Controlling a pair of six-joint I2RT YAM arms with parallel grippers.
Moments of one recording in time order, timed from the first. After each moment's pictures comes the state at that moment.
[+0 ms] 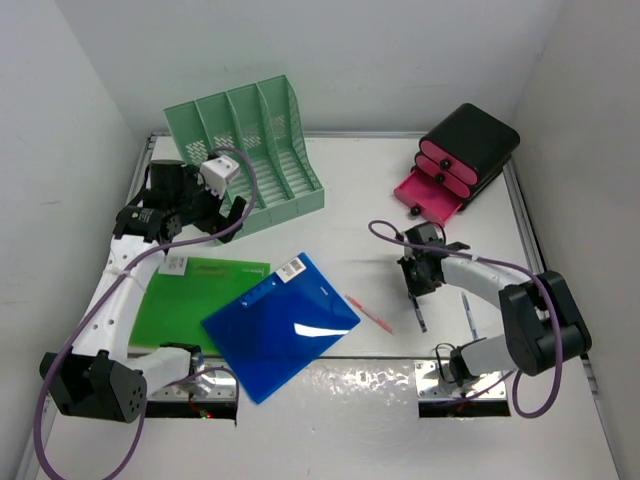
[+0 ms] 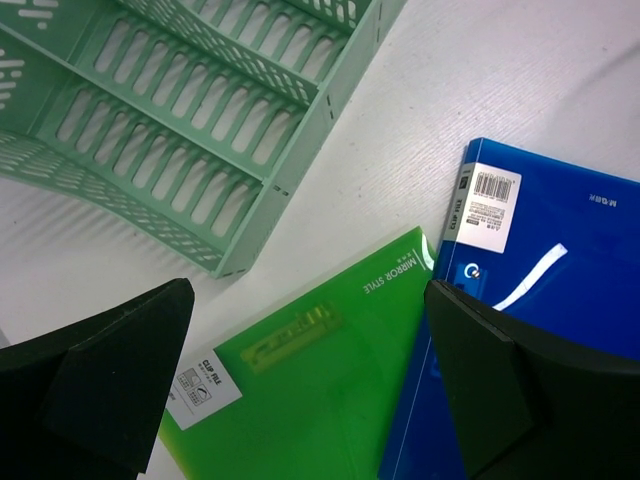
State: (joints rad) left arm -0.08 1.12 1.13 -0.73 0.34 0.40; right arm 0.33 1.41 0.59 -0.46 0.00 0.09
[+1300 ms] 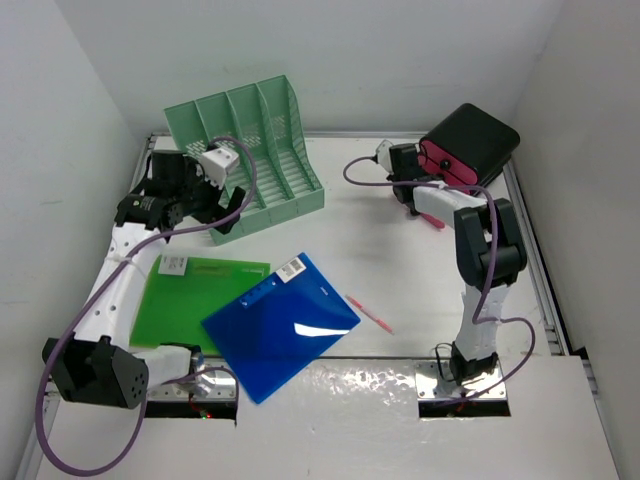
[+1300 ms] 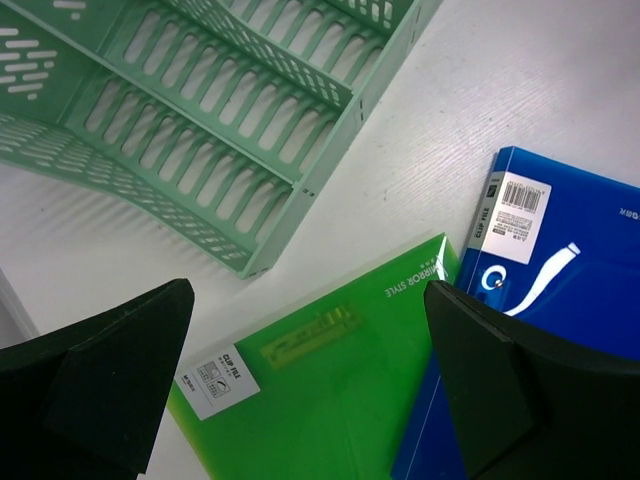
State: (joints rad) left arm -0.08 1.19 1.20 -0.75 0.29 0.40; right arm 0.28 1.98 1.30 -0.03 0.53 -0.74
